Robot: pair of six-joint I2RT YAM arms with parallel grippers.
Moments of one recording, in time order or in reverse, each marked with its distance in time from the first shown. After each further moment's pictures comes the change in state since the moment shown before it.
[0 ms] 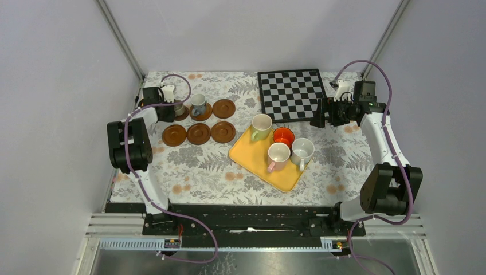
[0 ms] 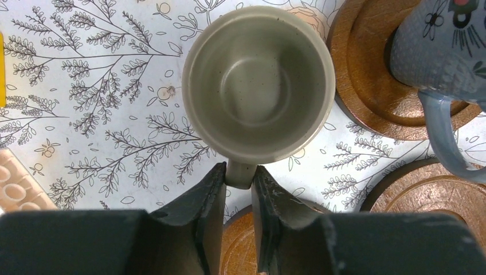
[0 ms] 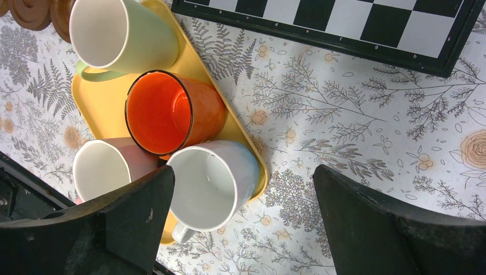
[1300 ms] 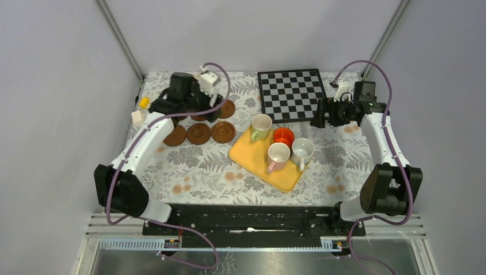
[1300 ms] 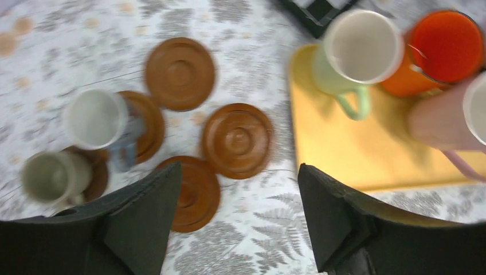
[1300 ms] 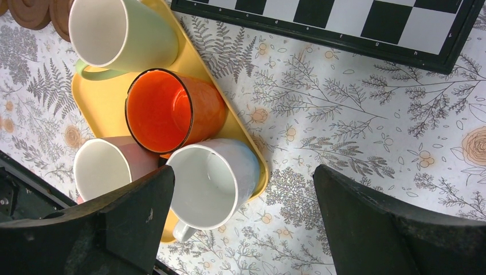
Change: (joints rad) left arm -0.412 -0.496 0.095 -0.380 0.077 -0.035; right arm 0.000 -0.001 0.000 -0.008 0.003 0.002
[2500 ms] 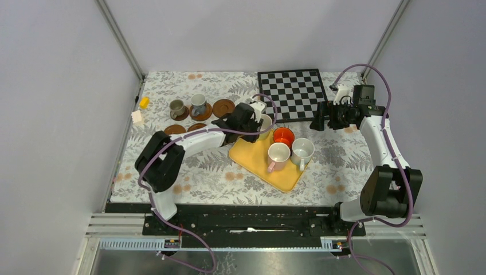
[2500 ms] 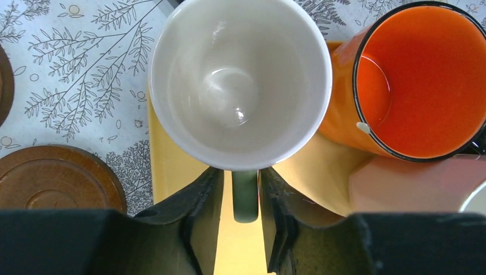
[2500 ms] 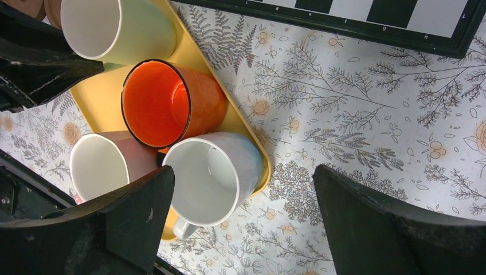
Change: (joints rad) left arm -0.482 0.354 -0.154 0.412 -0.282 -0.391; right arm 0.000 -0.022 -0.049 0.016 0.007 0.013
